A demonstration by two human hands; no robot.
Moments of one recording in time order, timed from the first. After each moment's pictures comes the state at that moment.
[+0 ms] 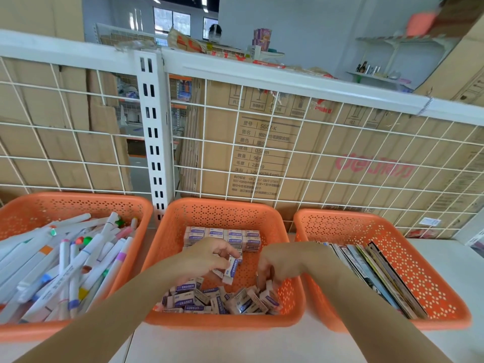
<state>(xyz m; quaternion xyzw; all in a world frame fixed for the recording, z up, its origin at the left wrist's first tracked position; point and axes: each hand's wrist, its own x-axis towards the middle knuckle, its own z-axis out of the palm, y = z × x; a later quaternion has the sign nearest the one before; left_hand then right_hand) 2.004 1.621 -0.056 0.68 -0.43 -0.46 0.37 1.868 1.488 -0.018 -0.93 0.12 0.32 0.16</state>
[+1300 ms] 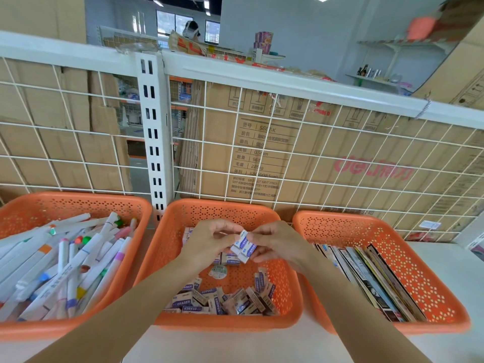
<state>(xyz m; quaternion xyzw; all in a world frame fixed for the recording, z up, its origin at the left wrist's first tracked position) 1.996 1.607 -0.054 0.65 -0.42 -0.28 0.57 1.864 1.501 -0.015 -0.73 0.32 -0.06 0.61</state>
